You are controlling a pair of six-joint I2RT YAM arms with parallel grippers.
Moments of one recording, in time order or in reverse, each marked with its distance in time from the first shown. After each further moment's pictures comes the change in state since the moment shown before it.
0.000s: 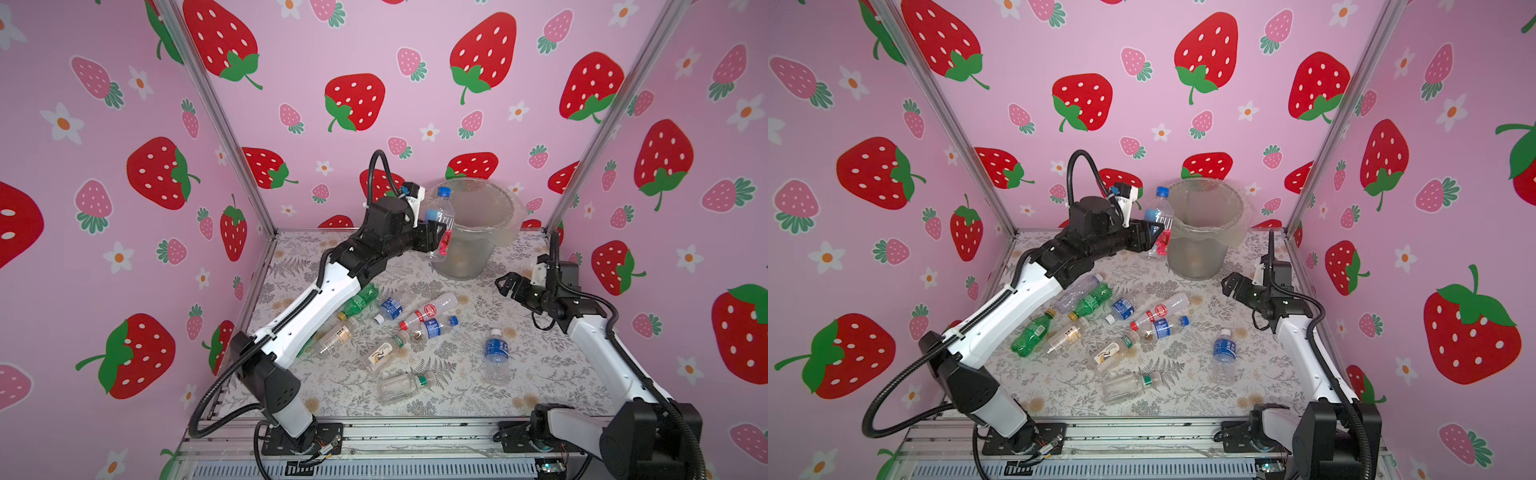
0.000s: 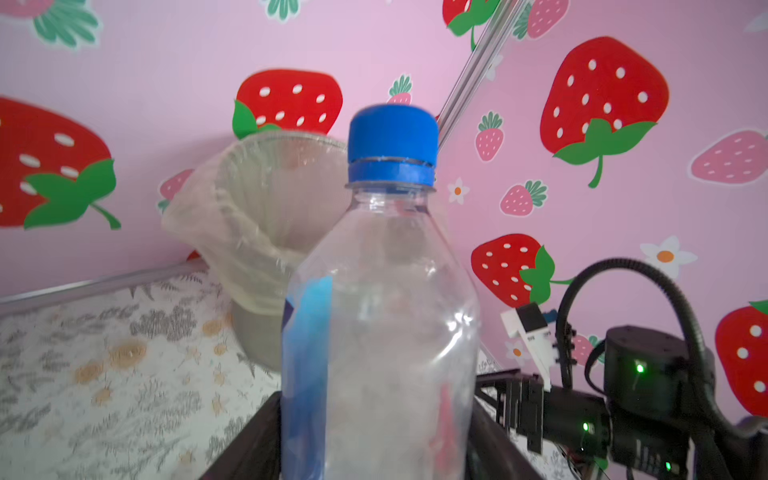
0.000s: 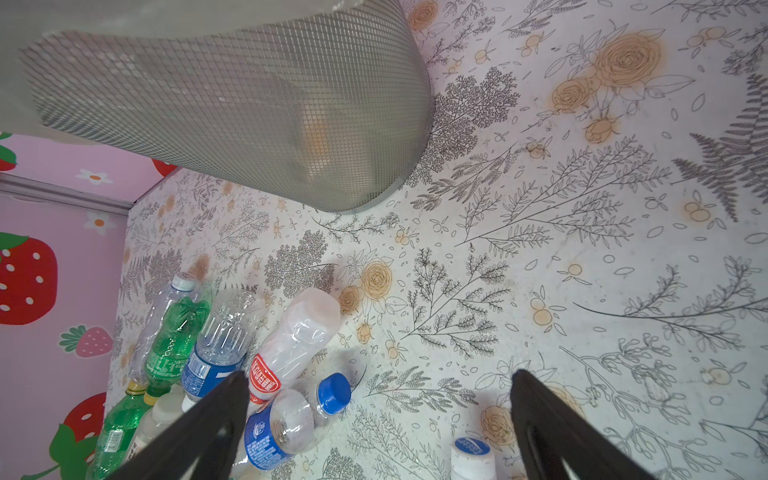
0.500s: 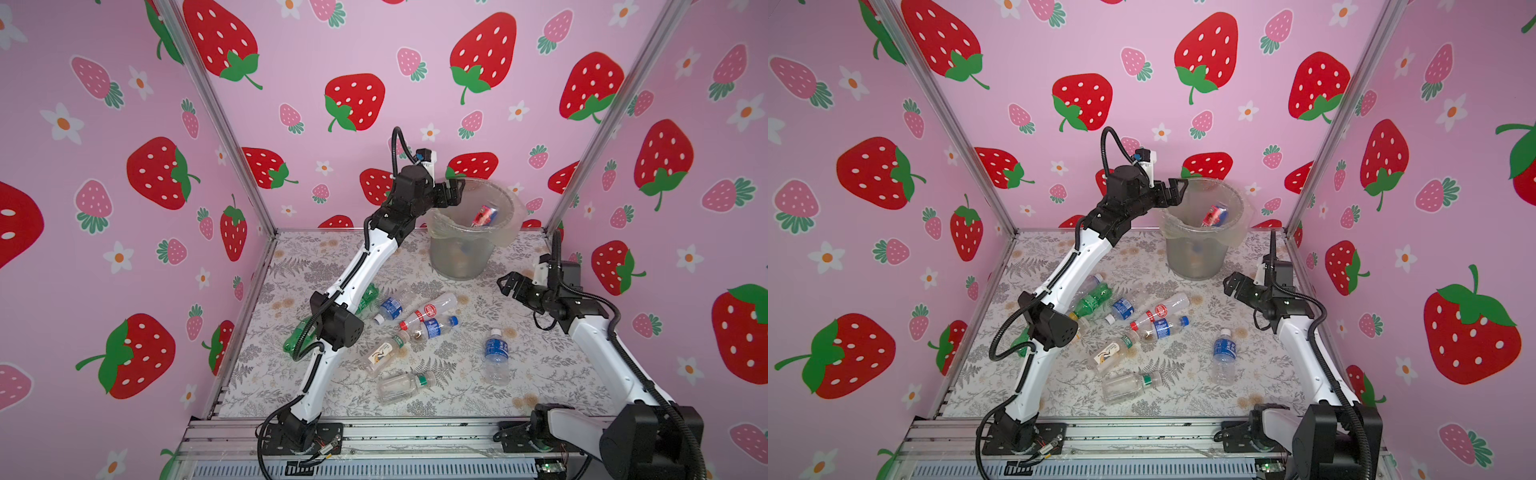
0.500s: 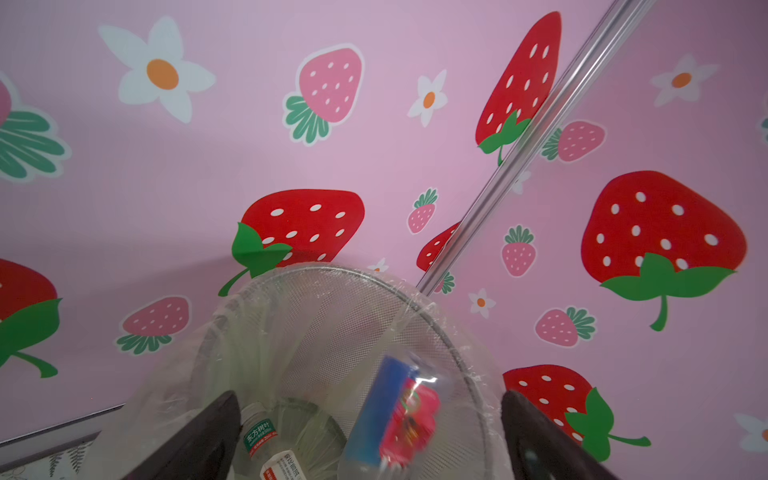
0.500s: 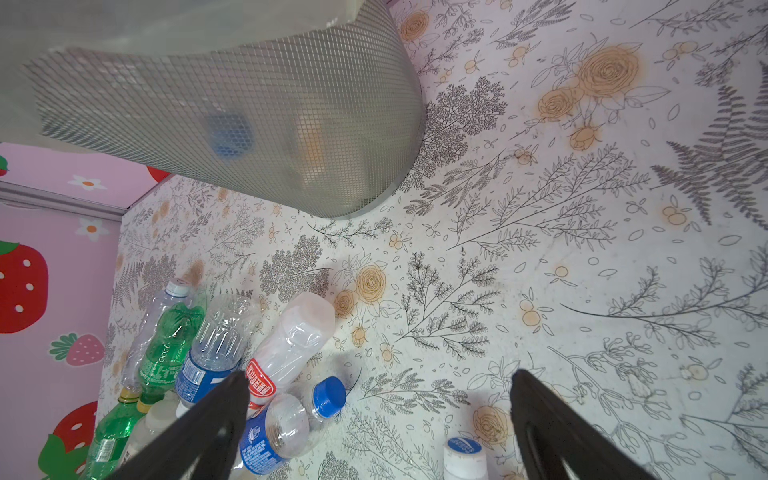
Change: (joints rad) left arm 0.086 0.603 0.715 0.032 0.010 -0.070; right arm -0.007 -0.025 0.010 -0.019 0.015 -0.010
